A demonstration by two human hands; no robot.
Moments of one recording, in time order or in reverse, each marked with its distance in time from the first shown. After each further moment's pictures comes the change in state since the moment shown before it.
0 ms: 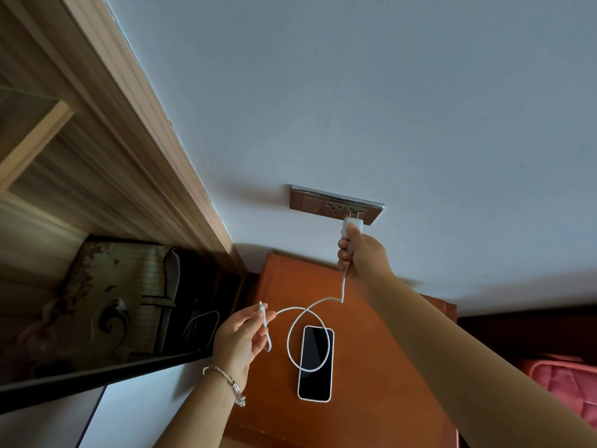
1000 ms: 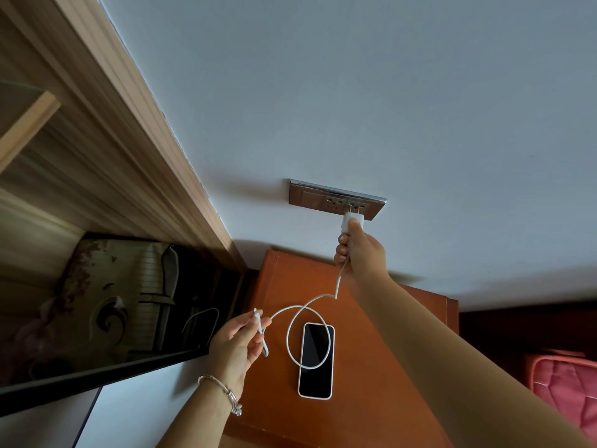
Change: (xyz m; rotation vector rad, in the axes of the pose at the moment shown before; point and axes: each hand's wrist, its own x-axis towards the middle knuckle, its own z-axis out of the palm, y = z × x) left_hand 0.001 -0.010 -0.010 -0.018 0.023 -0.024; right_hand 0.000 0.008 0.010 0.160 0.097 -0.023
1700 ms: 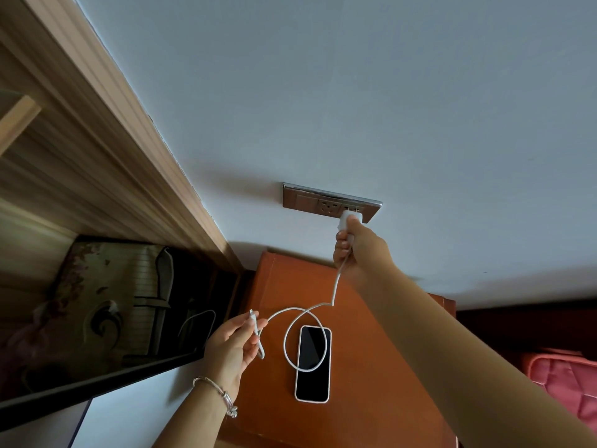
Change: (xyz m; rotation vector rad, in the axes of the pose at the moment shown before) left_hand 0.008 0.002 0.004 0.006 0.004 -0.016; right_hand -0.002 -0.029 0.011 0.077 0.012 0.205
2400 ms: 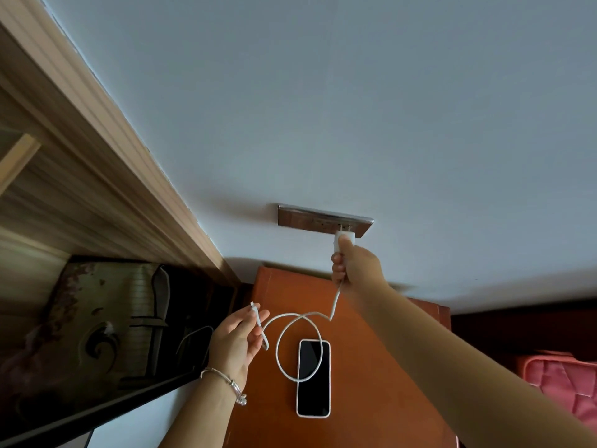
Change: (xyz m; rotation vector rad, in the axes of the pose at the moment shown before) left_hand 0.006 0.035 0.024 -0.053 -0.039 -0.012; right_hand -0.002 0.003 -0.005 -0.145 0.031 -0.012
